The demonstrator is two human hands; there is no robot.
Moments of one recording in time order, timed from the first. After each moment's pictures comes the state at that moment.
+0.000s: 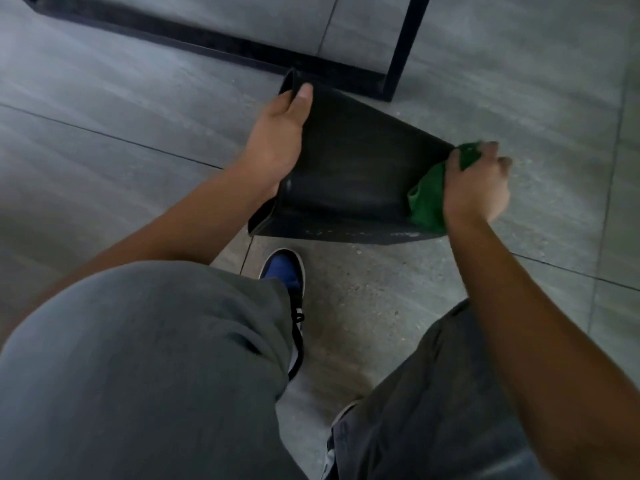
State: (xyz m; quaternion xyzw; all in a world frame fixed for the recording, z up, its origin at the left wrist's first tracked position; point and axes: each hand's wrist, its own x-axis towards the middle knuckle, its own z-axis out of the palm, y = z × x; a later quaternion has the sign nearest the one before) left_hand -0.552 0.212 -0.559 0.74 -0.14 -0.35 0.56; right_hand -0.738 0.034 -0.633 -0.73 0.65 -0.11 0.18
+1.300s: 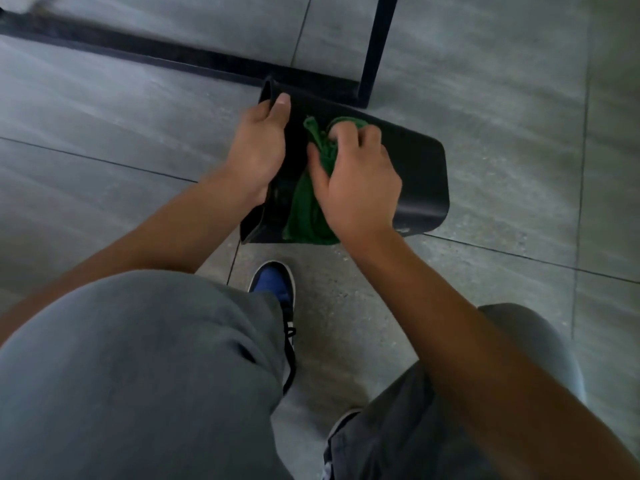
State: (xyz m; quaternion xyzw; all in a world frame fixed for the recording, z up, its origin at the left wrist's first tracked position) left_hand -0.551 0.190 -0.557 0.75 -0.09 -0.33 0.57; right_hand -0.673 0.130 -0.594 -0.89 0.37 -0.23 0.14
